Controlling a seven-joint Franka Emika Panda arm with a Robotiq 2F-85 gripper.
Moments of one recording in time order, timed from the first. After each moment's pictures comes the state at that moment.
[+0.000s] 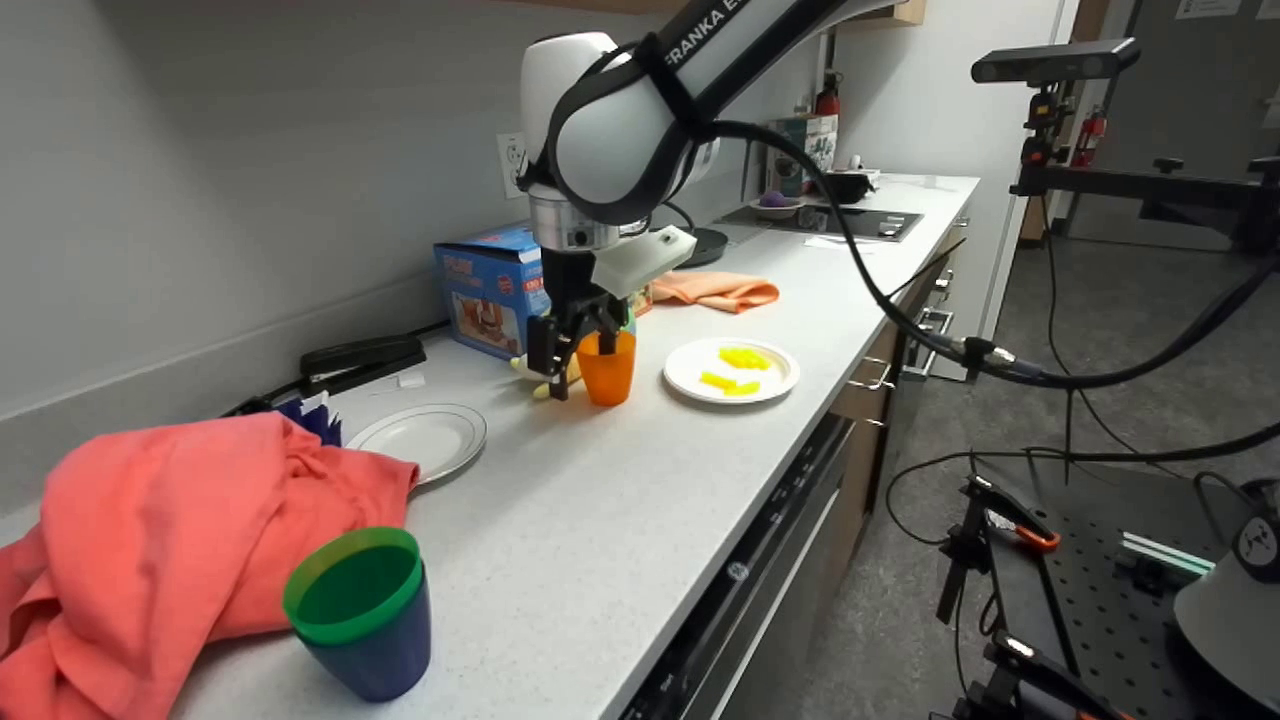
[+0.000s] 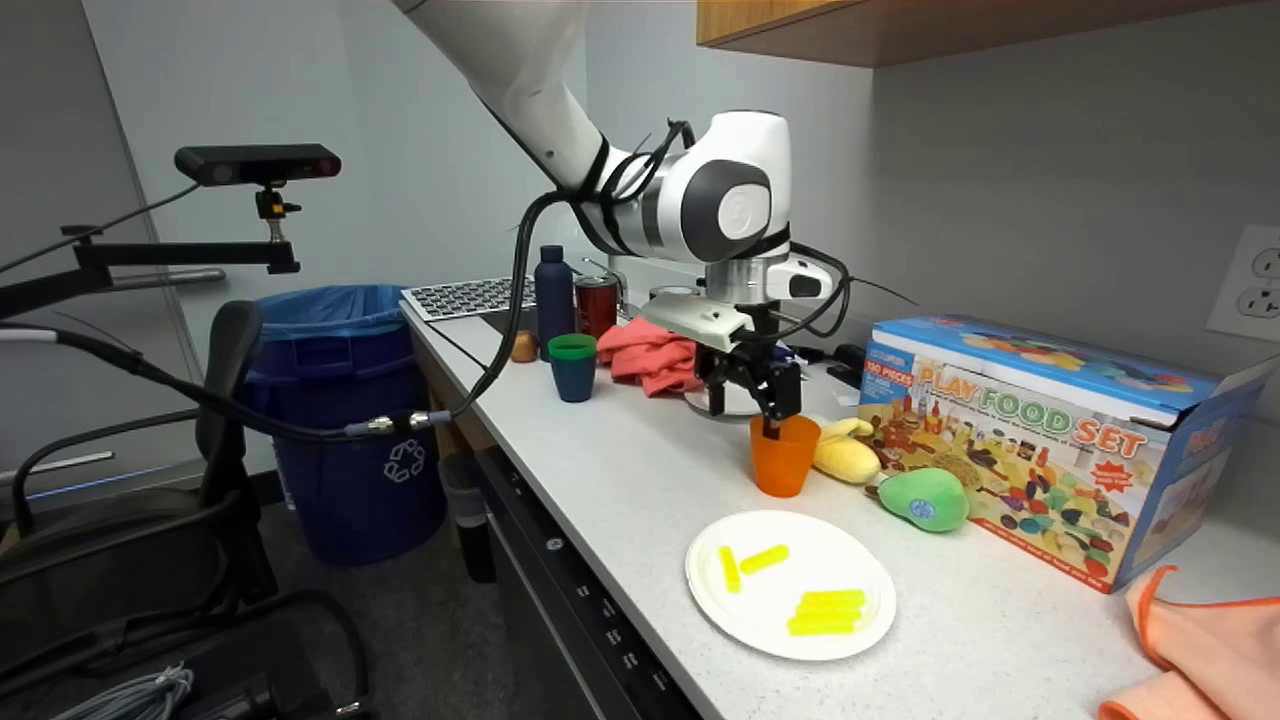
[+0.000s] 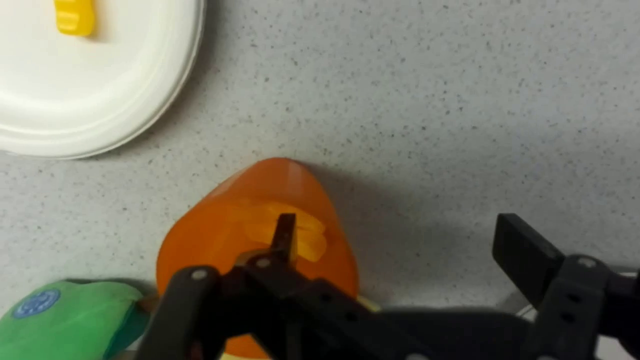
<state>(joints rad) 0.00 0.42 0.00 -1.82 -0.03 2.31 0.17</state>
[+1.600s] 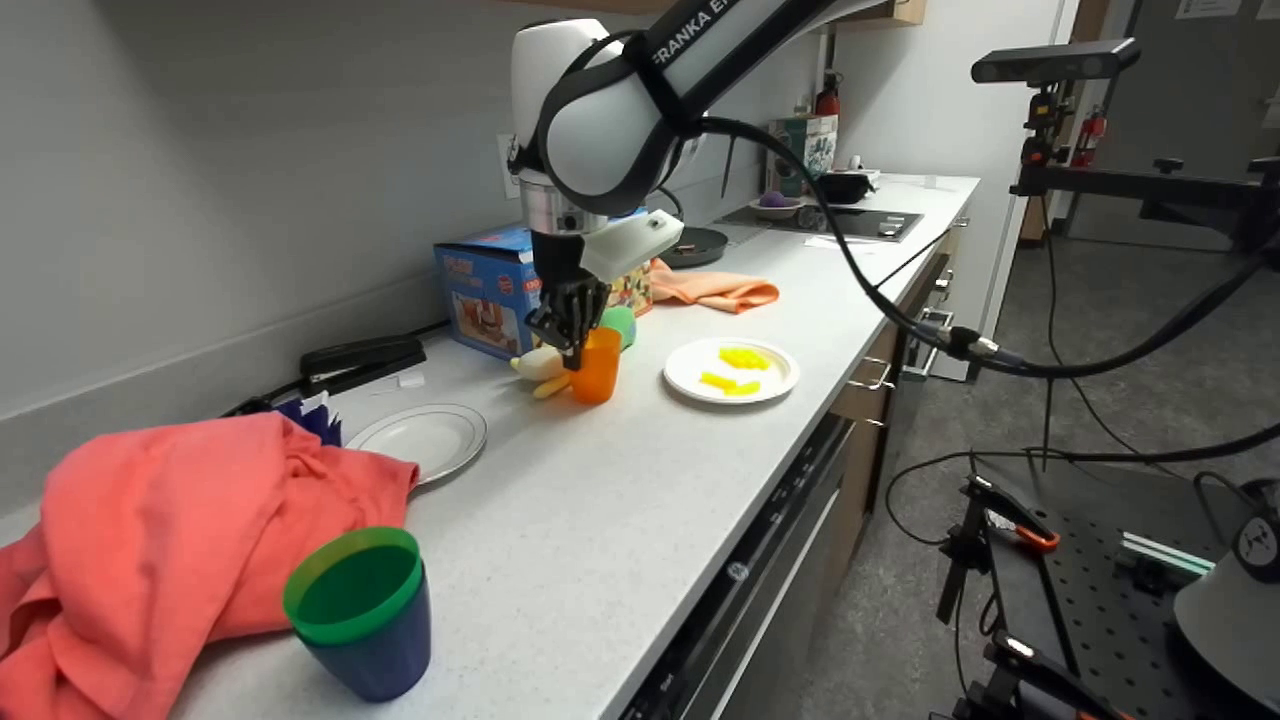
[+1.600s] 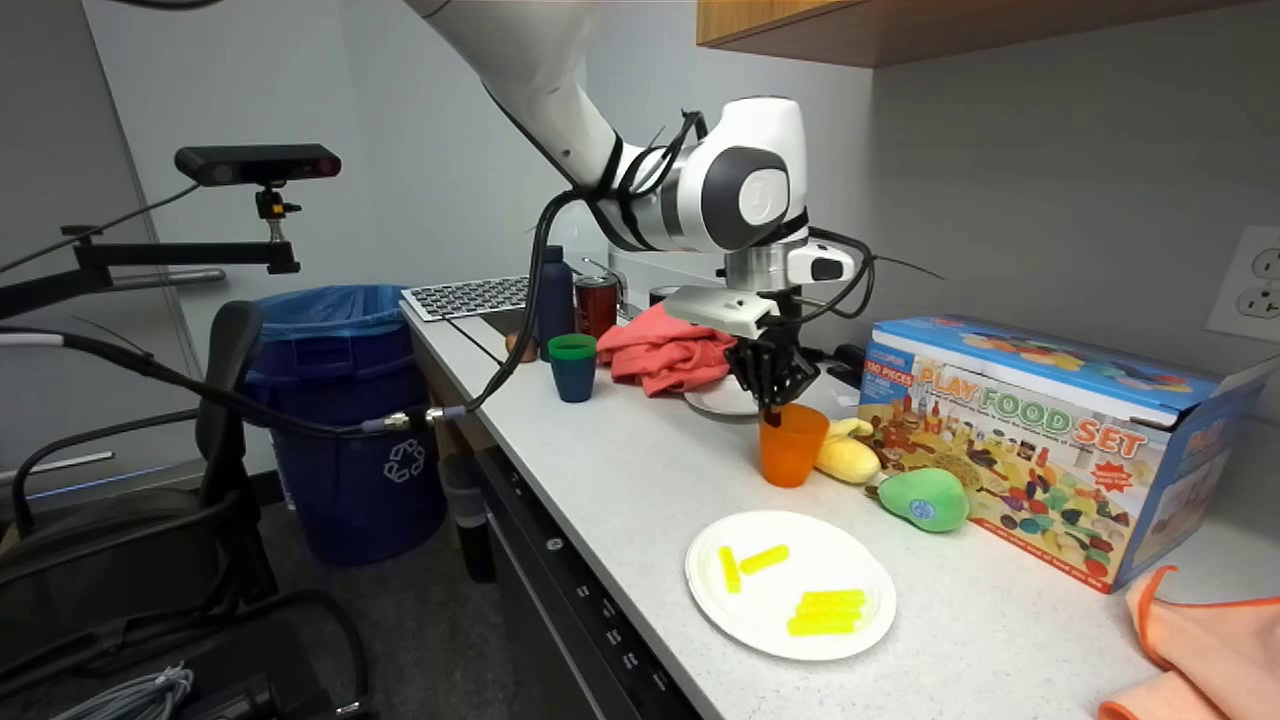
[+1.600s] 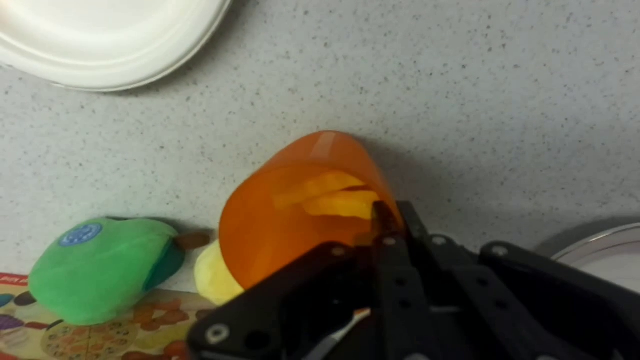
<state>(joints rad) 0.01 0.45 -0.04 -1.75 -0.07 2.32 0.18</state>
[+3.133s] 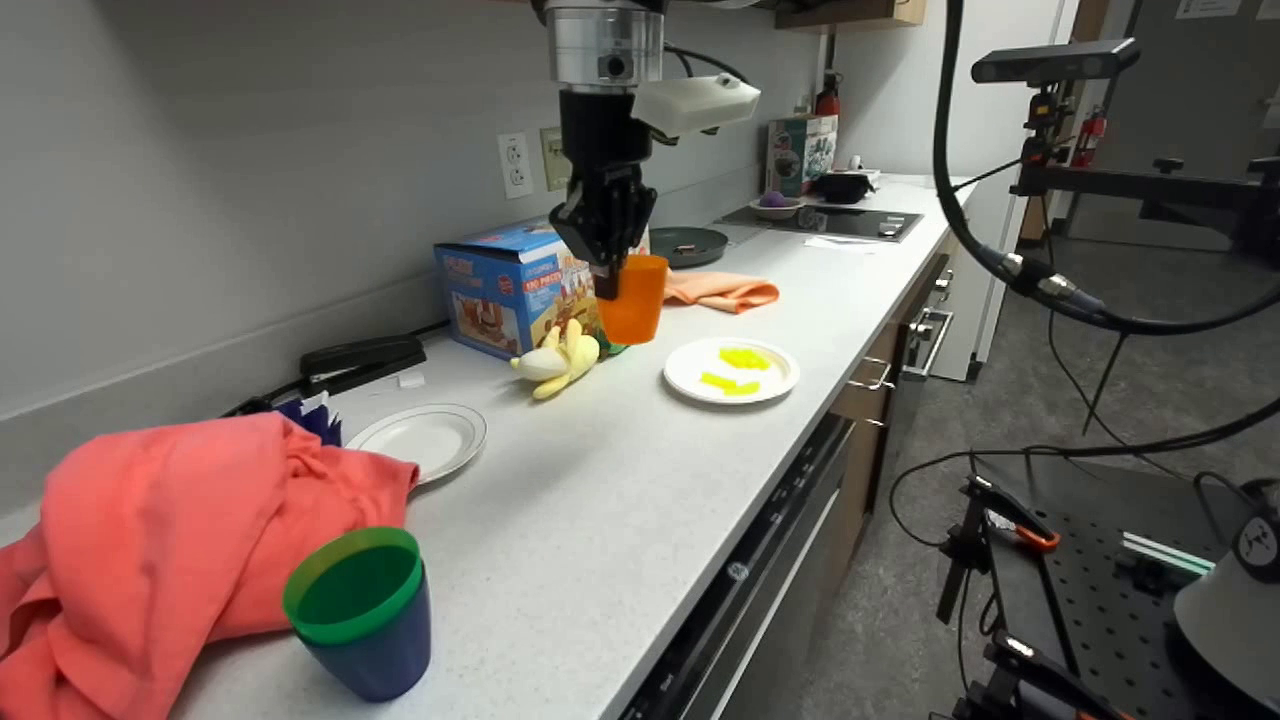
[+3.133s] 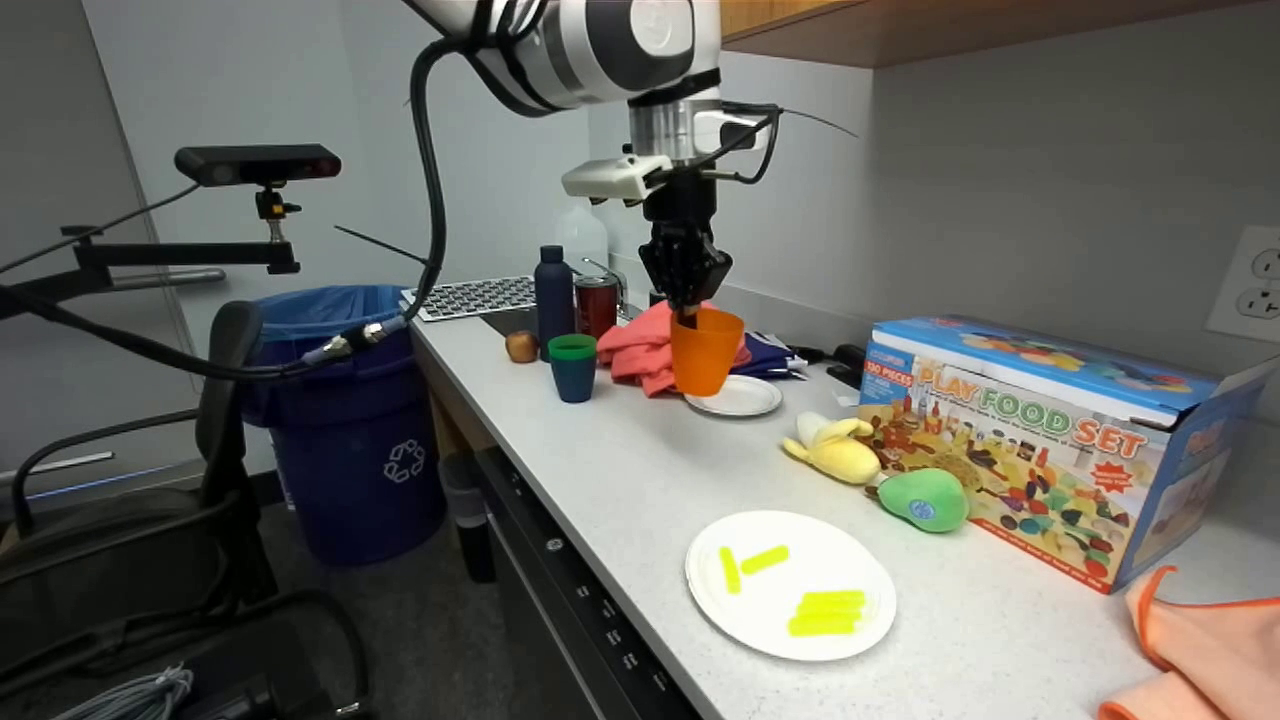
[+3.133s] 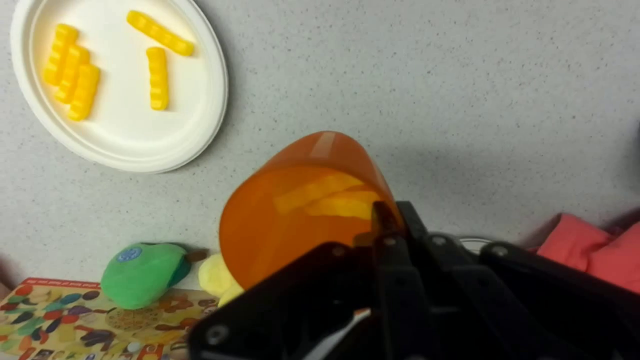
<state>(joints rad) 0.05 0.07 0.02 -1.95 -0.05 2.12 0.25</state>
